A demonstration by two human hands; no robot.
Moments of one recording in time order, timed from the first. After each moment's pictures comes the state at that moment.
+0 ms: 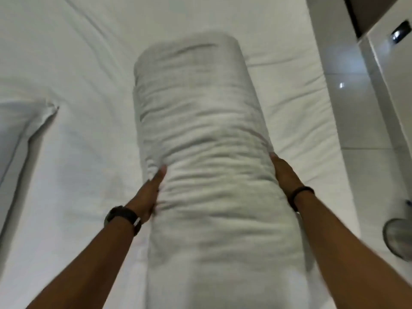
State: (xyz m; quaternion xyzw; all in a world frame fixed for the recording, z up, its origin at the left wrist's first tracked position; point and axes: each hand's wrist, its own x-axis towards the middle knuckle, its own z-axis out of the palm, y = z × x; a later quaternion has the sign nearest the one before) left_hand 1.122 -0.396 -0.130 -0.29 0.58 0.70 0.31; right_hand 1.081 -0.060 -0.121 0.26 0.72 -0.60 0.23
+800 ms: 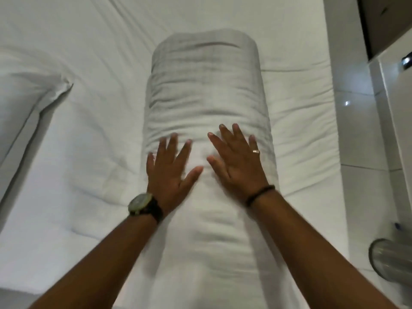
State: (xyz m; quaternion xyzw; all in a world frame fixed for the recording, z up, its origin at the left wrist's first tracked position) left_hand 1.139 -0.360 -0.130 -0.01 0.97 0.23 0.01; right_hand 1.089 -0.156 -0.089 -0.20 0.96 -0.20 0.01
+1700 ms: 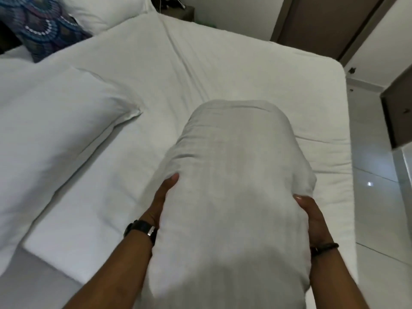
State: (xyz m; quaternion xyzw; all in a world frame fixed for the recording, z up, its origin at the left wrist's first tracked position) left_hand 1.182 -0.411 -0.060 -0.26 0.42 0.87 0.03; right_hand 1.120 -0.093 -0.024 0.15 0.46 -0.82 0.32
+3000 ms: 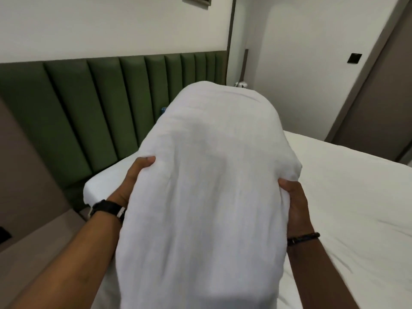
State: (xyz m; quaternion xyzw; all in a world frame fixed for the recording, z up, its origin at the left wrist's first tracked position) left_hand 1.462 -0.969 0.238 -0.19 0.55 0.79 -0.22; right_hand 1.339 -0.670 0.228 -0.16 0.39 -0.88 0.21
